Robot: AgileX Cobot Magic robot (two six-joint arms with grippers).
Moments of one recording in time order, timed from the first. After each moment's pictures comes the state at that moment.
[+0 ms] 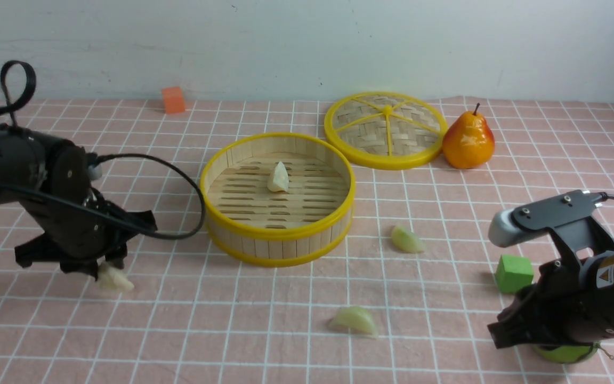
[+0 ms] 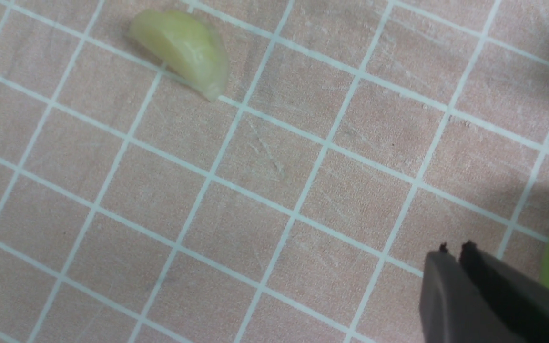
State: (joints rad) right arm 0.35 1.31 -0.74 0.22 0.53 -0.10; left arm -0.13 1.81 -1.19 0.14 0.61 -0.58
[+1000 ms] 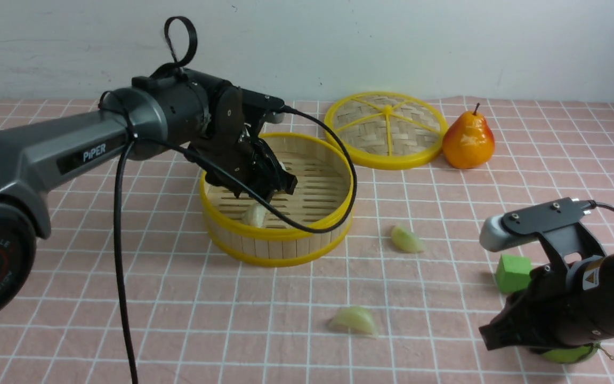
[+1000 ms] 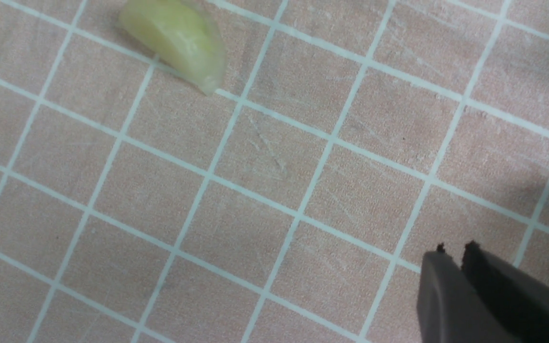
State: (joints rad) right arm 0.35 1.36 -0.74 0.24 0.51 -0.10; left arm -0.39 2.14 -1.80 0.08 0.70 -0.05
